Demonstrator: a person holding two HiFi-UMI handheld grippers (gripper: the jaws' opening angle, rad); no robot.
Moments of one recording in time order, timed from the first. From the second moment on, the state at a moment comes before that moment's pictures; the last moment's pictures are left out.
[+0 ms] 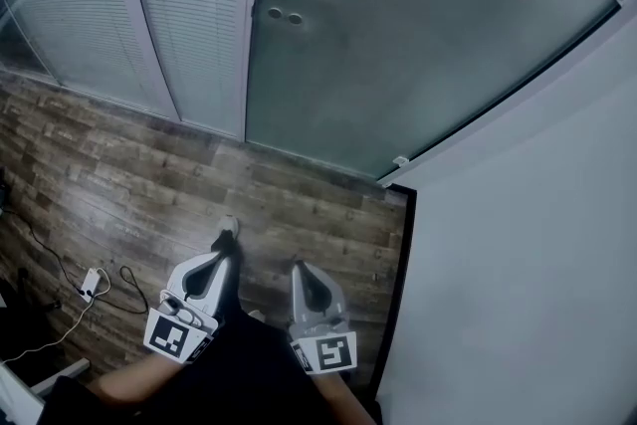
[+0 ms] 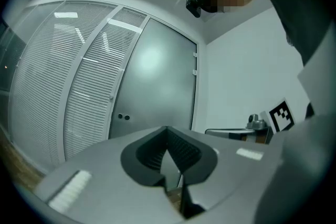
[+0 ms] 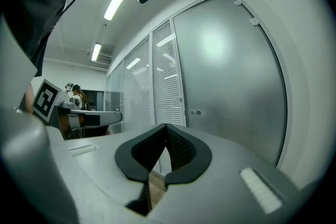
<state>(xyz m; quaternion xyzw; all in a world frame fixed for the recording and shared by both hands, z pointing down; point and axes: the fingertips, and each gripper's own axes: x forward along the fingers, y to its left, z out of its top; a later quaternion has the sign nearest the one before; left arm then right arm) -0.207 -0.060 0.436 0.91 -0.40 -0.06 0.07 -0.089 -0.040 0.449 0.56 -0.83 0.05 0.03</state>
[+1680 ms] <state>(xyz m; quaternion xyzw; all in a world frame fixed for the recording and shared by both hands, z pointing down) -0.241 -0.432 0.395 0.85 -0.52 -0.06 0.07 -0.084 -0.557 0.492 0.54 -0.83 0.09 0.10</state>
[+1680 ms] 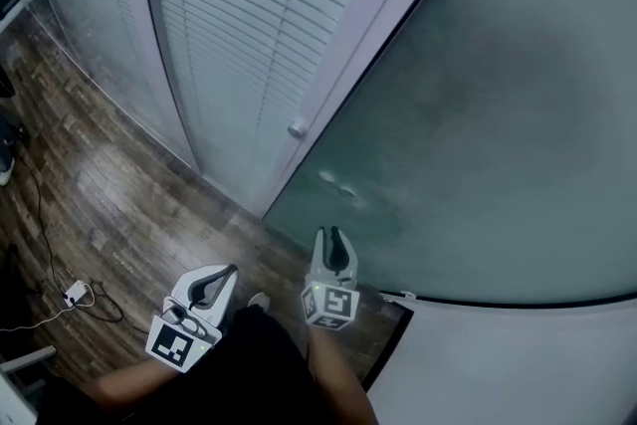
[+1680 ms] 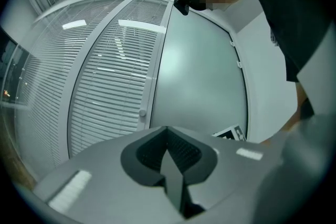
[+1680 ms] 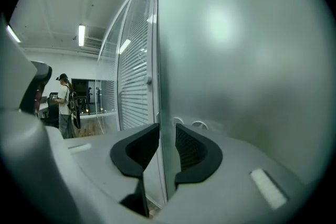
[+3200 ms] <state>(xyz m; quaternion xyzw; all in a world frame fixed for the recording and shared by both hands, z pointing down) -0.305 -0.419 0.409 0.76 -0.64 -0.03 0.08 -0.074 -0.673 0.546 0.59 -0.79 0.10 0.11</state>
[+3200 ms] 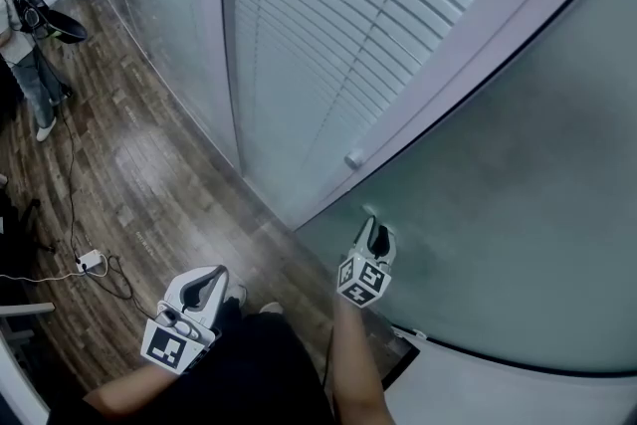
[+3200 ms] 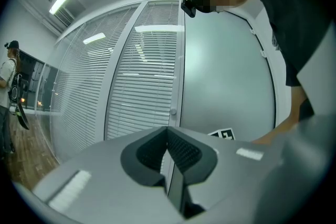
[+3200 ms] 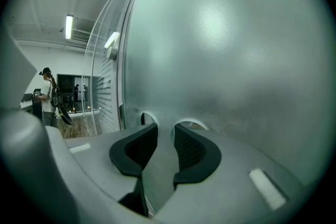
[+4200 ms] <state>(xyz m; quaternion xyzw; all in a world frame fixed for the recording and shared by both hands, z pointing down) -0.328 -0.360 0.413 0.80 -0.58 -0.07 0.10 -0.086 -0.578 0.537 0.56 -0.81 0.09 0.12</state>
